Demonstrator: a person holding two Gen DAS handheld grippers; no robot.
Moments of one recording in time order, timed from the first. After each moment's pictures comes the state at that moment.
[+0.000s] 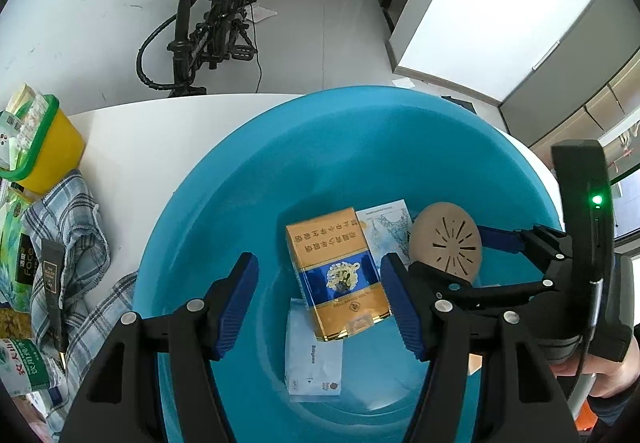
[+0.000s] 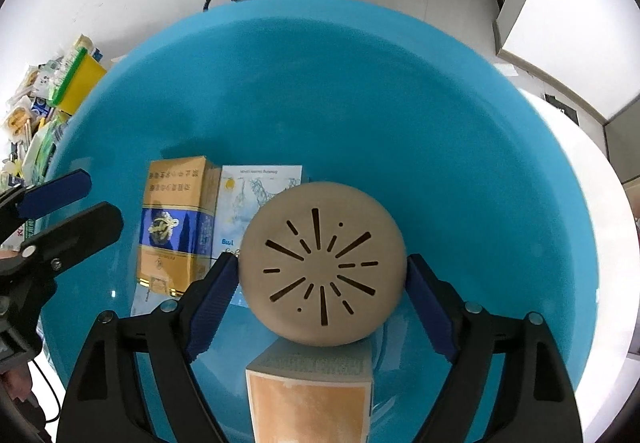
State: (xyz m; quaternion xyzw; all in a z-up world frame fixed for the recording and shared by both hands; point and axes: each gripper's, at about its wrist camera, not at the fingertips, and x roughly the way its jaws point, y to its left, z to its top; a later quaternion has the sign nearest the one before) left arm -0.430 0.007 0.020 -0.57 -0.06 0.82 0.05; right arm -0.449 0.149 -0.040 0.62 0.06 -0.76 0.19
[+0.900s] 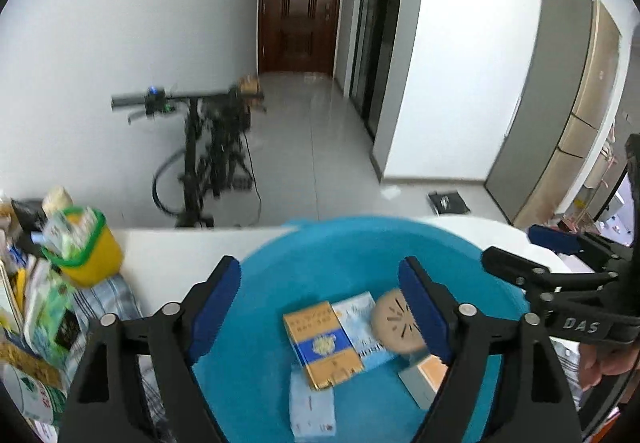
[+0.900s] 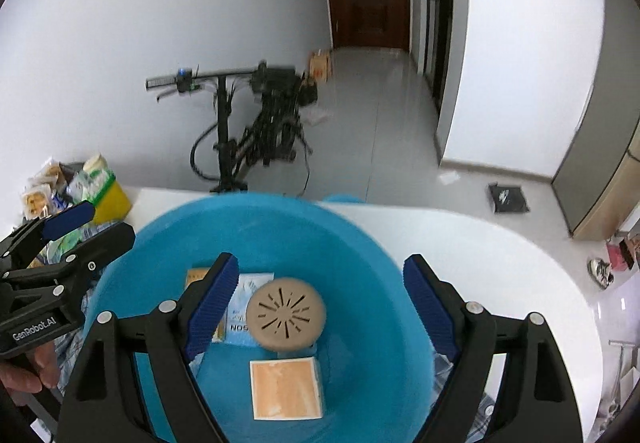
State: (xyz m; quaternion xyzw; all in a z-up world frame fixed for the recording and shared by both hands) left arm -0.370 0.015 0.104 -0.35 -0.01 0.94 0.06; right arm -0.395 0.197 0.082 0.39 0.01 -0.91 0.13
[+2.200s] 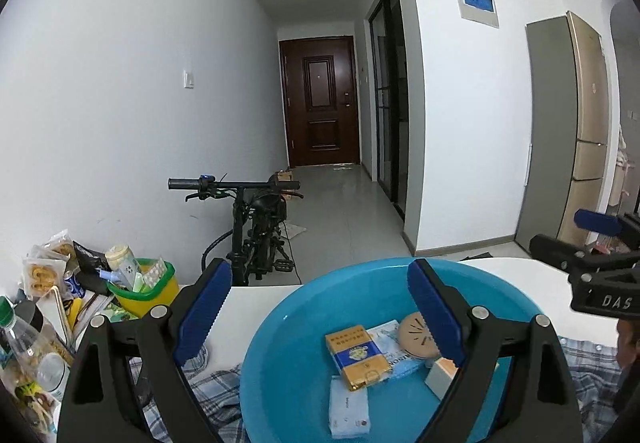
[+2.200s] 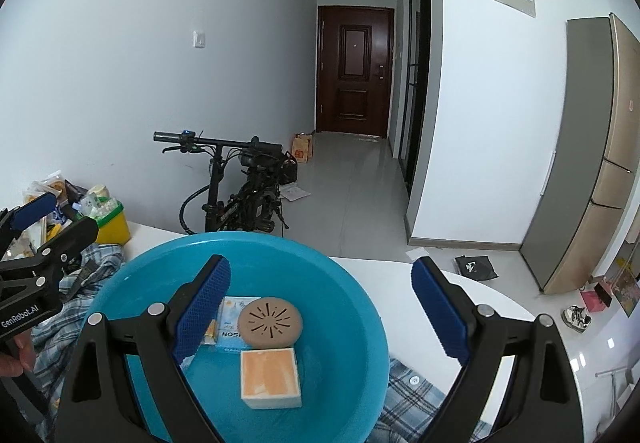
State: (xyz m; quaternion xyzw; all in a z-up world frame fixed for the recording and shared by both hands) left arm -0.253 0.011 0.132 -0.18 0.03 0.98 0.01; right arm -0.295 0.215 0.109 0.23 0.04 -0.97 0.10
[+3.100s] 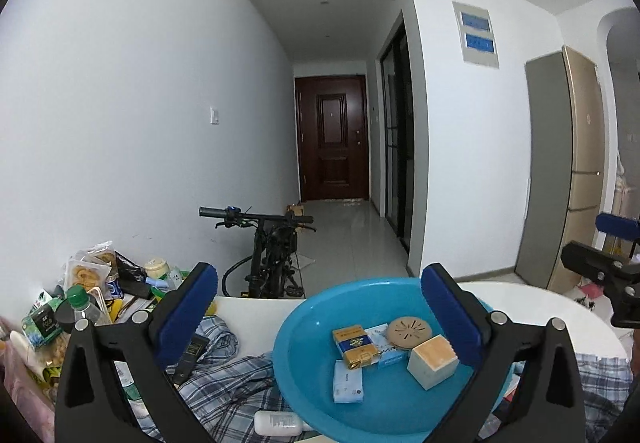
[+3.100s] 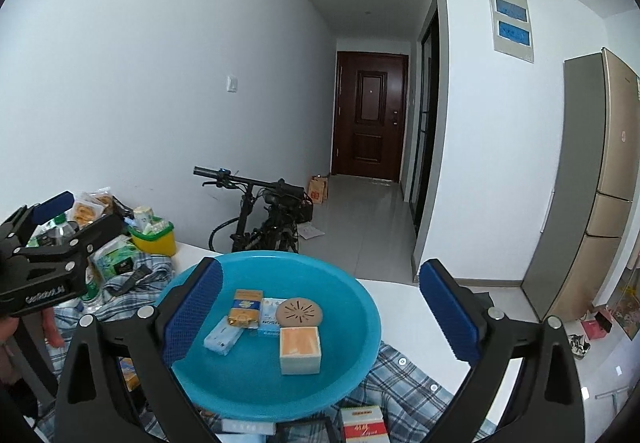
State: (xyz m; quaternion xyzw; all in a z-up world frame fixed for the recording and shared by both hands) left arm -0.119 0.003 0.181 -0.11 0.01 0.99 -0.01; right arm -0.158 0.224 0.163 0.15 0.05 -0.98 0.13
